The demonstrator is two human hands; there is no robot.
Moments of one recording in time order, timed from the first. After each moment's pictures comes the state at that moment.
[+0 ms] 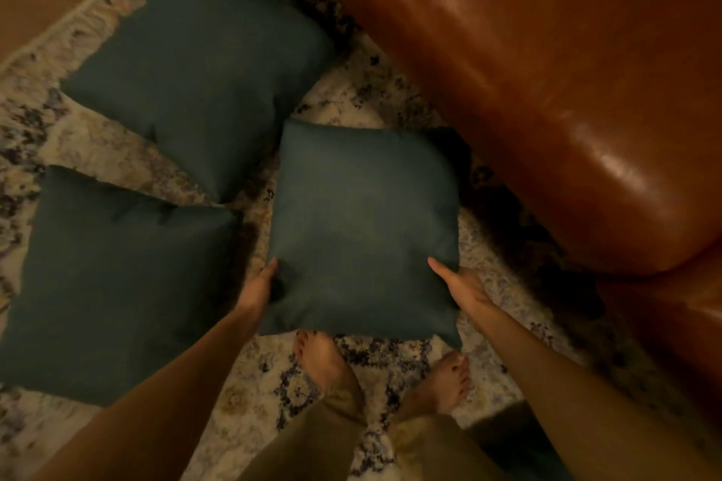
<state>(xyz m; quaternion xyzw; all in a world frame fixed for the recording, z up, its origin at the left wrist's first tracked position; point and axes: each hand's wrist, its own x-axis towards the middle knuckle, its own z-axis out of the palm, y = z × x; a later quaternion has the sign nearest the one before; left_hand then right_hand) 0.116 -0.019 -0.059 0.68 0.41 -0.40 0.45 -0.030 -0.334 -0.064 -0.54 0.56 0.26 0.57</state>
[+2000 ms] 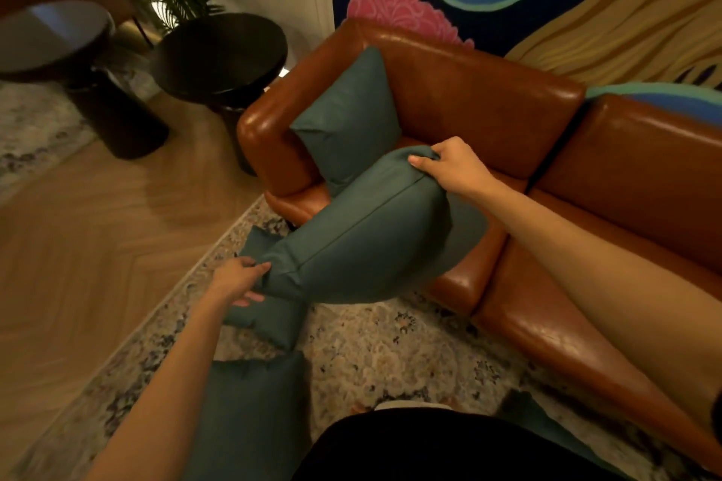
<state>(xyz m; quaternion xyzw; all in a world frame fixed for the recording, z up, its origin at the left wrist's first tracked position) 0.288 -0.042 0.595 0.89 -0.04 -0.39 0.25 0.113 -0.389 0.710 -0.87 0.33 -0.06 0.36</state>
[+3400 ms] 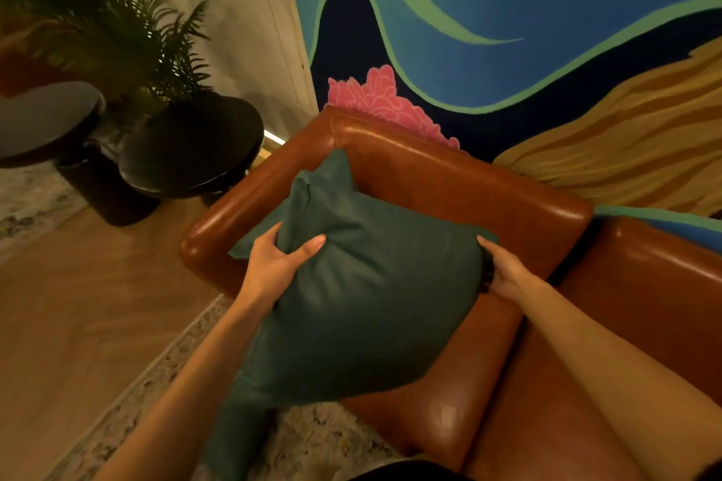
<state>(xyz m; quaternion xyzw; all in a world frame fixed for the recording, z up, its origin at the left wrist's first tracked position) 0.339 -0.444 0.726 0.76 -0.18 -0.21 0.59 0.154 -0.759 0.595 -0.43 0.54 -0.02 0.72</state>
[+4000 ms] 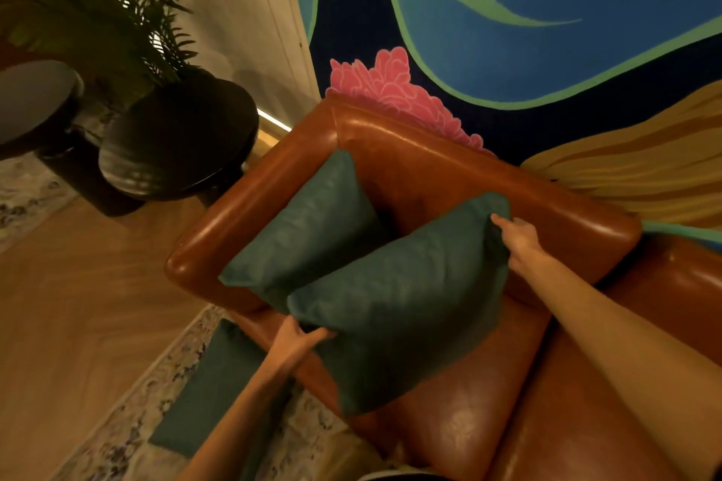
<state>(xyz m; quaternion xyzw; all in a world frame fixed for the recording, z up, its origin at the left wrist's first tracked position) 0.381 -0.456 0.591 0.78 -0.08 -0.36 0.51 0.270 -0.836 0.594 -0.47 0.59 -0.16 0.64</state>
